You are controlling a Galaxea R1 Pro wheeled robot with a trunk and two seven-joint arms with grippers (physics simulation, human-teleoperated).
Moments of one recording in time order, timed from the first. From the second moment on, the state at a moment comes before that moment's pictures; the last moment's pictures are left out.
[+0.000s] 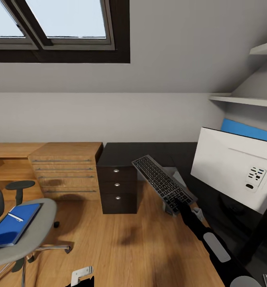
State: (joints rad) left arm -0.30 -0.04 0.01 -0.37 0.19 -0.10 0.12; right arm -0.47 -0.13 0.04 -0.74 -1.23 0.21 0.39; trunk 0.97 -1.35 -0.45
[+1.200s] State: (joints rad) left arm -0.30 -0.04 0.01 -0.37 0.19 -0.09 0.11; right arm -0.47 -0.12 0.04 -0.71 -1.24 0.21 0.40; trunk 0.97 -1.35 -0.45
